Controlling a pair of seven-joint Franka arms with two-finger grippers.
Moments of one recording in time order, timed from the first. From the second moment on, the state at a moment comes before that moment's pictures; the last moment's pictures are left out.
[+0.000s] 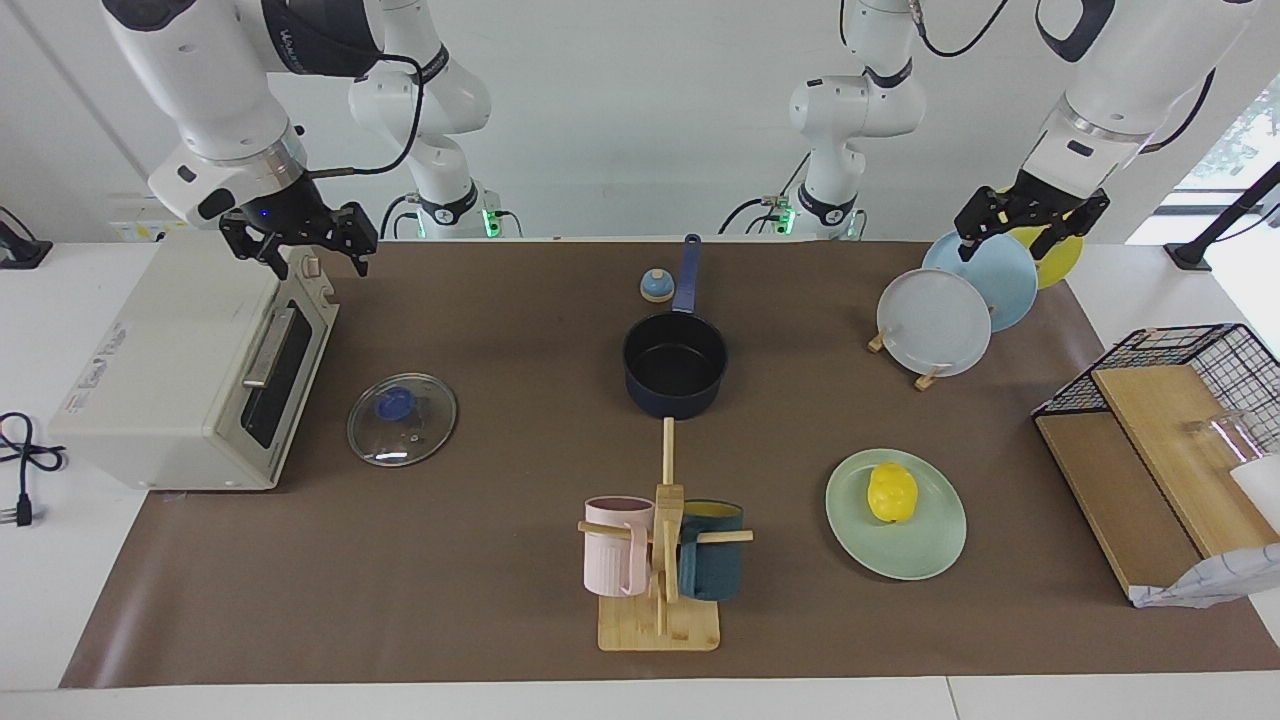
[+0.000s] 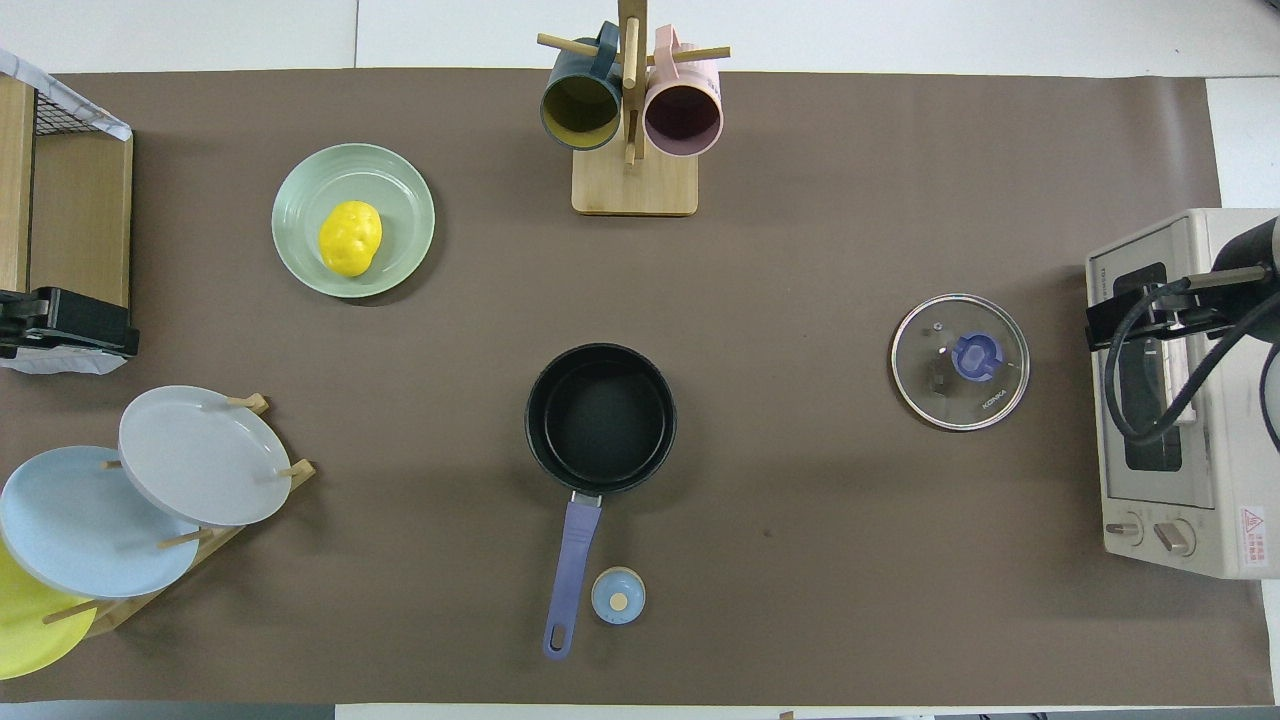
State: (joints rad) left arm -0.09 -0.06 0.02 -1.62 0.00 1.51 0.00; right arm 0.01 -0.01 0.01 -1.62 -0.04 1.51 -0.05
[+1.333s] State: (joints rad) left arm -0.09 0.31 0.02 -1.40 -0.09 1.68 0.01; right arm 0.01 -0.05 0.02 -1.77 -0.04 1.71 -0.05
